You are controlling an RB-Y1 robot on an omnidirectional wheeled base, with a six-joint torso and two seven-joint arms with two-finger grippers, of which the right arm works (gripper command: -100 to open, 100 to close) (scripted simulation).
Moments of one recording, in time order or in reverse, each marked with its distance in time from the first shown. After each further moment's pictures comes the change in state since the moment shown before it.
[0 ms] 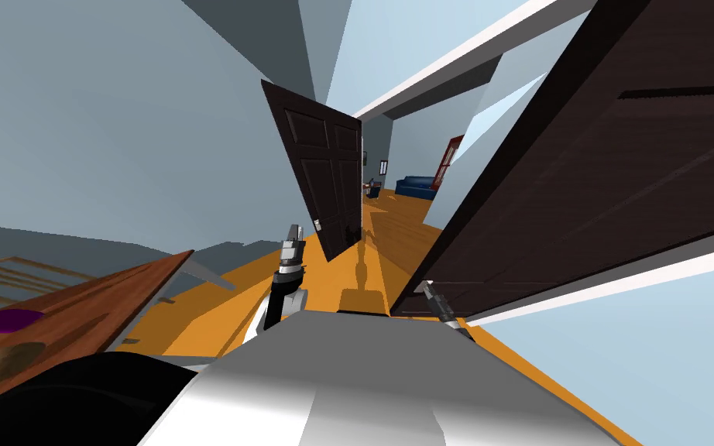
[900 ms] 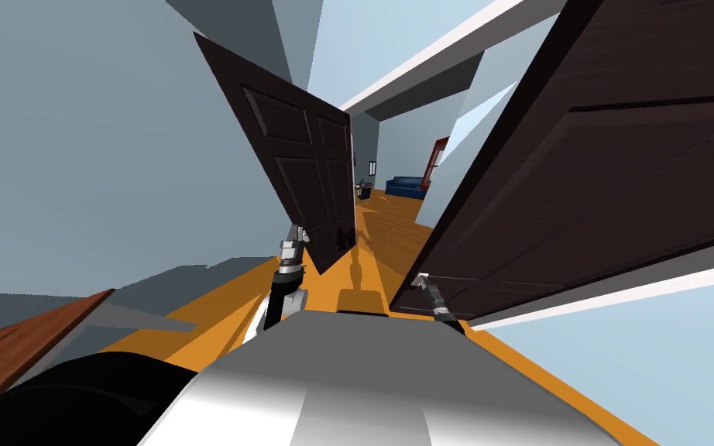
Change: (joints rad) arm -0.067 0.067 -0.081 -0.014 0.001 0.129 0.050
